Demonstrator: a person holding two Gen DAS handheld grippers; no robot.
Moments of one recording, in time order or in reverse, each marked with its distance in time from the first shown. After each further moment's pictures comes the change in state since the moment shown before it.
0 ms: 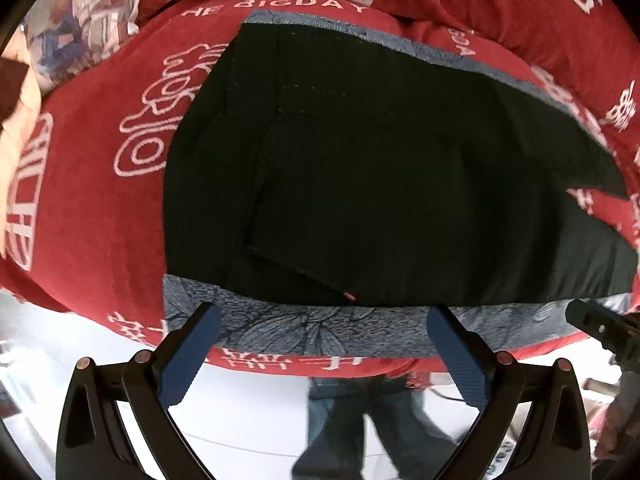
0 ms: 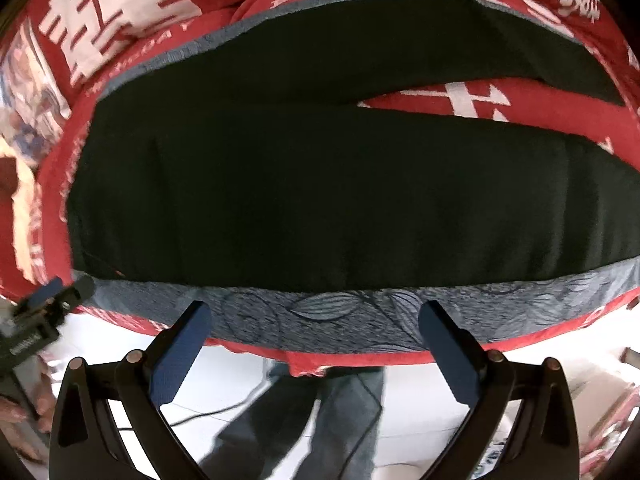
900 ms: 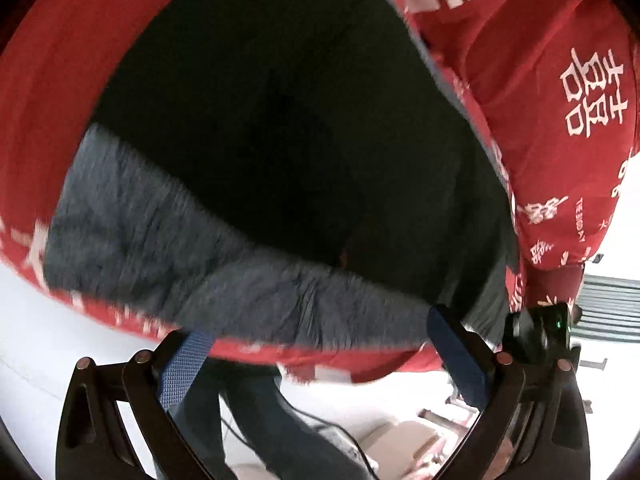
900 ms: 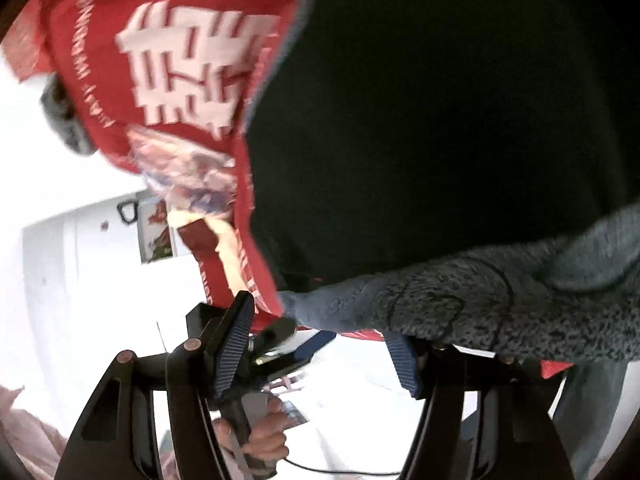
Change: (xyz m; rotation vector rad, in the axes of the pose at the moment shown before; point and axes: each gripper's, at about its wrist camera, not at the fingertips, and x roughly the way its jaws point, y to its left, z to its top) left arm 0.055 0.066 -0.031 -0.345 0.050 -0.522; right arm 0.070 0.013 -0.023 0.247 0.055 0.839
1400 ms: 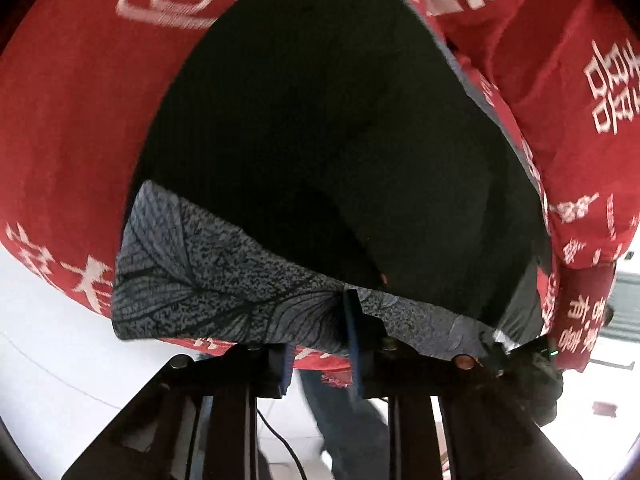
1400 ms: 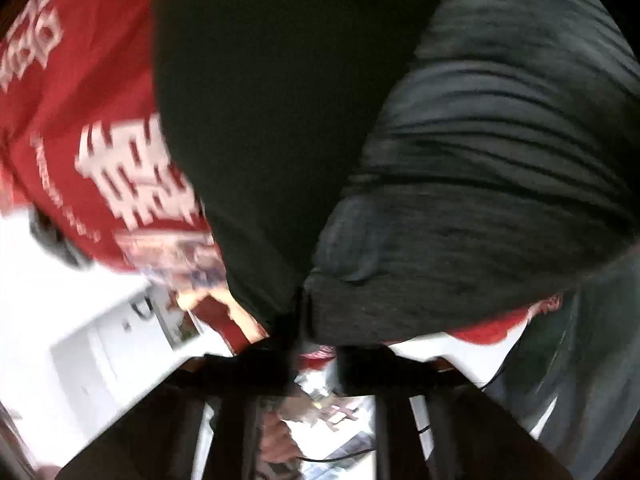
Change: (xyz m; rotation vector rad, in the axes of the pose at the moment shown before) left arm -0.010 0.001 0.016 0.027 0.018 0.142; right arm -0.055 -0.073 -0.013 0.377 -0.174 -0.003
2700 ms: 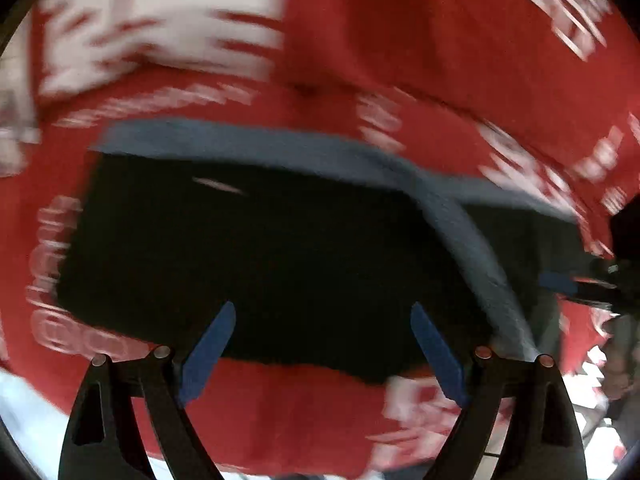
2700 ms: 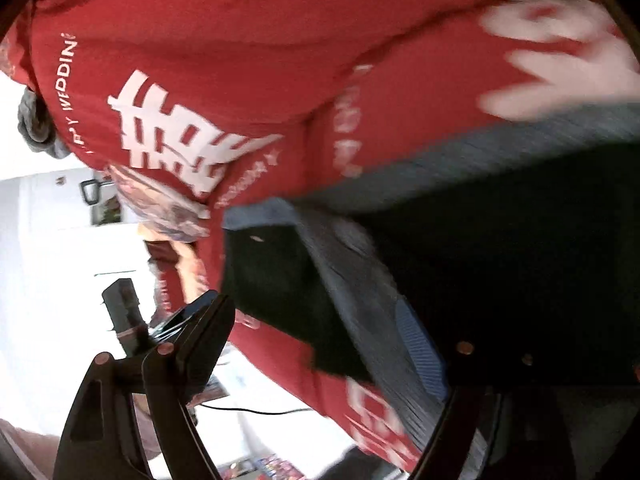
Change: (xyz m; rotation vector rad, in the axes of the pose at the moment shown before) left arm 0.052 -0.253 0.109 0.381 -0.048 0.230; right arm -0.044 0.202 0.210 -0.552 0.175 -0.293
